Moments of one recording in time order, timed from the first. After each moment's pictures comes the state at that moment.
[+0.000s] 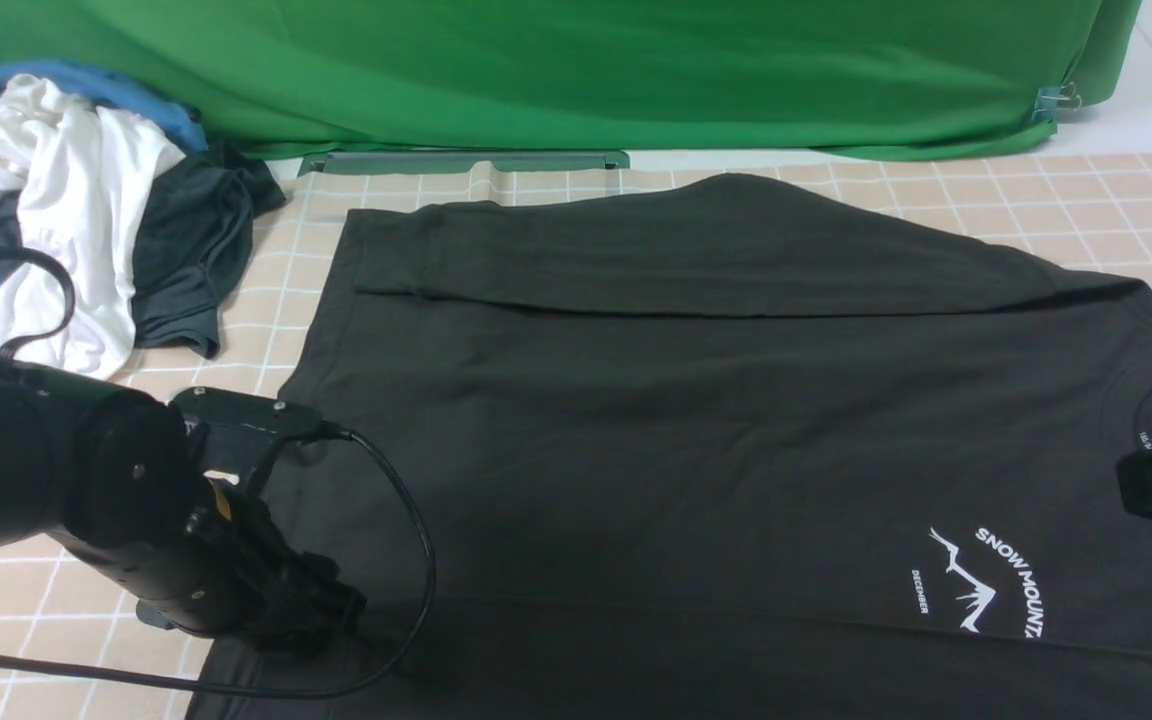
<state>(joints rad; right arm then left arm) 0.22 0.85 -0.78 0.31 0.86 -0.17 -0.31 1.54 -0.67 -0.04 0.57 0.04</state>
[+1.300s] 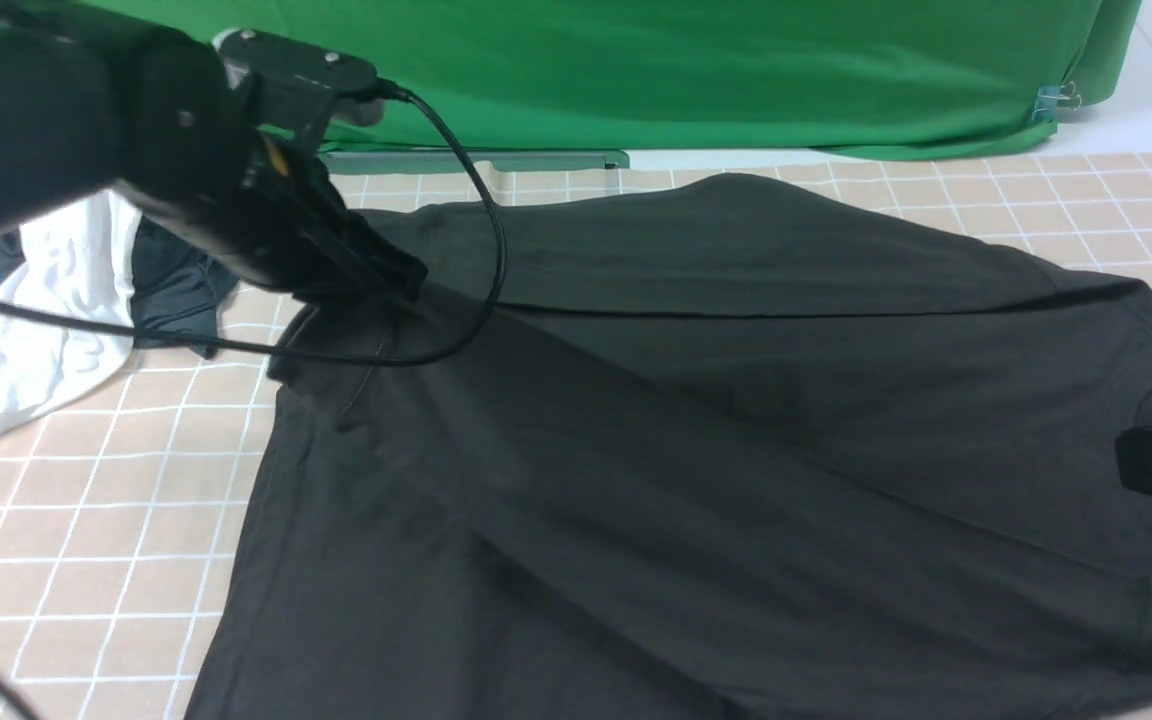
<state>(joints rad) 0.22 0.85 -0.78 0.32 0.82 -0.17 -0.31 1.70 -1.27 0.10 0.67 0.05</state>
